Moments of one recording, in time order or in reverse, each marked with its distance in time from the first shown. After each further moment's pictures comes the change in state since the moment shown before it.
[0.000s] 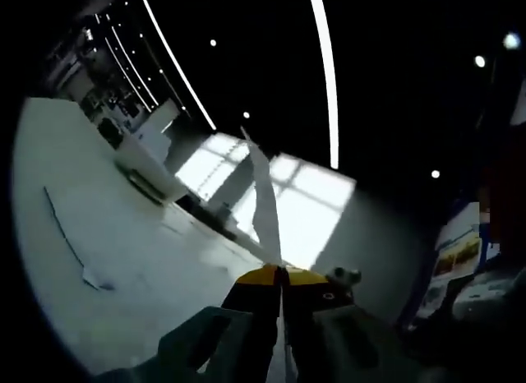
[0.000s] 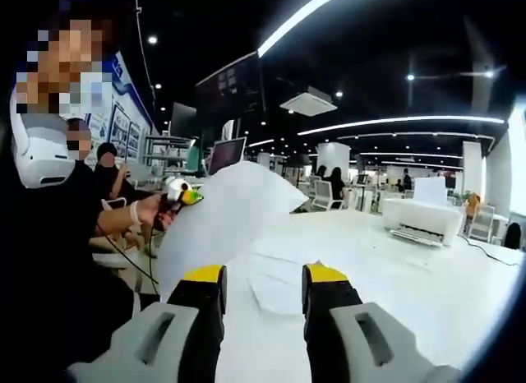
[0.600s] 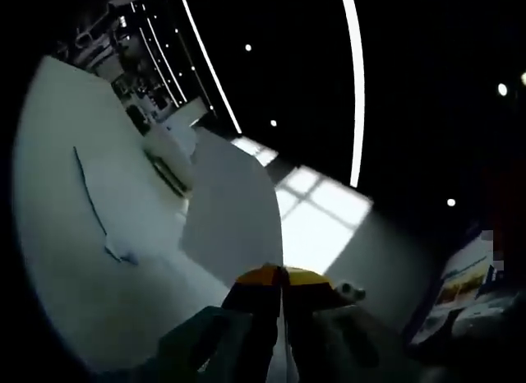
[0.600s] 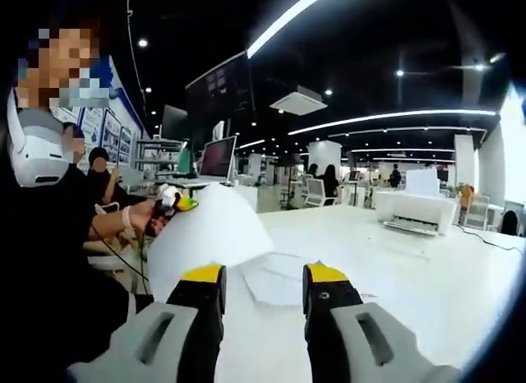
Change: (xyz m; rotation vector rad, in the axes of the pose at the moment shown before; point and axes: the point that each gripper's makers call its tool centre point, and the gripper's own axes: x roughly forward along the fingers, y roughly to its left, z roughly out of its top) left arm -0.014 0.026 -0.009 -0.104 -0.042 0.074; right arm -0.004 -0.011 -0.018 0.050 -0.001 -0.056
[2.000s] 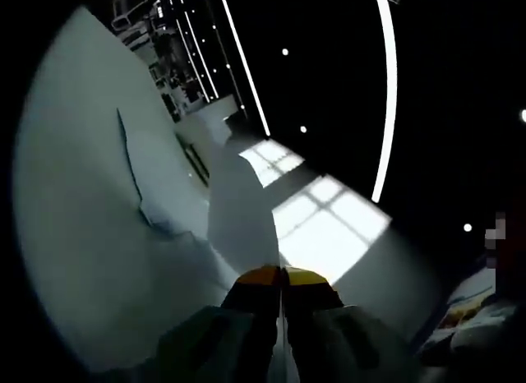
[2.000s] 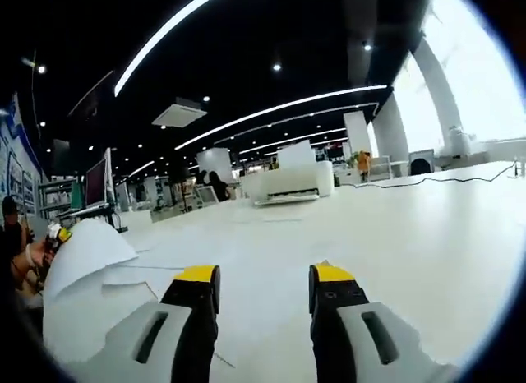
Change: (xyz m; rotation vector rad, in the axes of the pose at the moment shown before) left arm -0.006 0.035 -0.018 -0.096 -0.020 0.114; right arm -0.062 -0.211 -0.078 0.271 -0.079 -0.554
